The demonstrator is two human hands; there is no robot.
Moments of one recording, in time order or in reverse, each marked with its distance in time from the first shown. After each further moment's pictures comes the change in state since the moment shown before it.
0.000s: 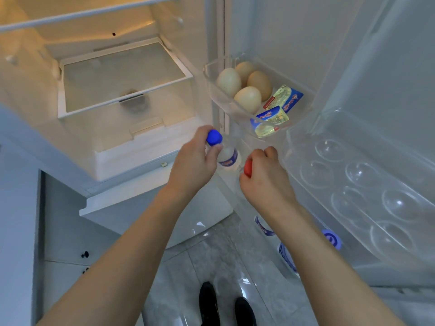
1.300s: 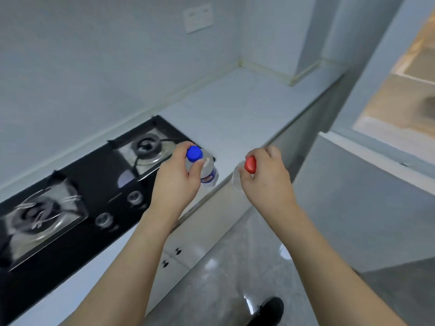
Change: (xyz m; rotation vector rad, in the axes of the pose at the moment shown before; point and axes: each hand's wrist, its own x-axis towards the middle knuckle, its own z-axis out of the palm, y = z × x) left_hand -0.543 0.060 -0.164 0.352 0.987 -0.977; right_hand -0.367 -0.146 0.069 0.336 -0.622 -1.083
